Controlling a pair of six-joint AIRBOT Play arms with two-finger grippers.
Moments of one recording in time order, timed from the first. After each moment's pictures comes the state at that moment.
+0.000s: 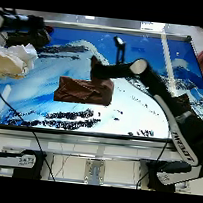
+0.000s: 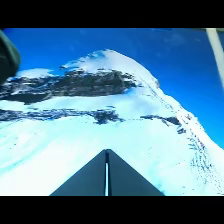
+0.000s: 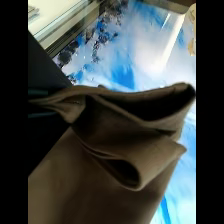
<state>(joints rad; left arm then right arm) 0.07 -1.43 1.84 1.35 -0.98 -1.49 0.53 -1.59 1.53 -0.75 0.77 1.45</state>
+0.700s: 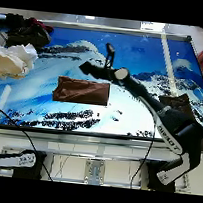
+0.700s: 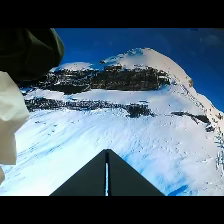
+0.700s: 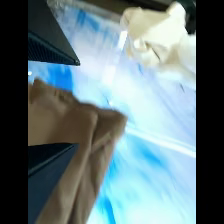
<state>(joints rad) 0.17 -1.40 1.85 1.35 -1.06 -1.47 0.49 -1.71 1.53 -0.55 0.54 1.30</state>
